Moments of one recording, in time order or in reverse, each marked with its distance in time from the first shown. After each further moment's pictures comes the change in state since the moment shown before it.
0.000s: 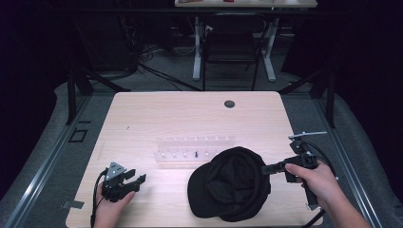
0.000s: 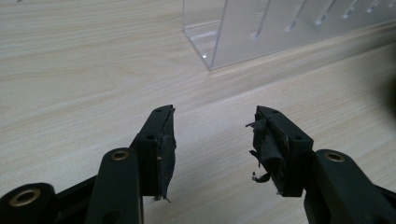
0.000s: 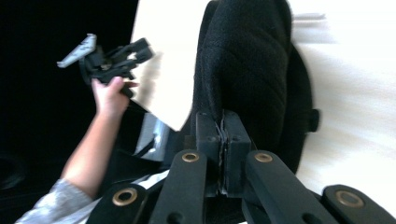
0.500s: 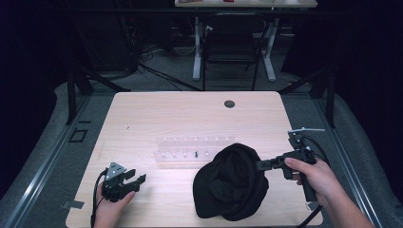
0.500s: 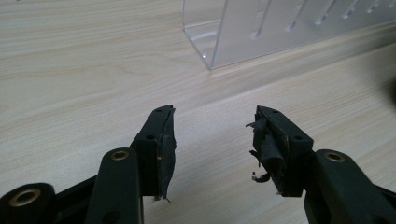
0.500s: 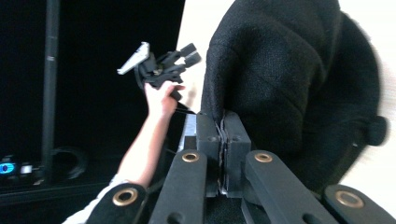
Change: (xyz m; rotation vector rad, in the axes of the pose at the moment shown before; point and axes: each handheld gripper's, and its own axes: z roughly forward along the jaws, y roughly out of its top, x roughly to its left) left arm 0.000 0.000 0.000 0.001 -0.002 -0.002; right arm 0.015 0.006 -0.001 -0.008 0.179 0.061
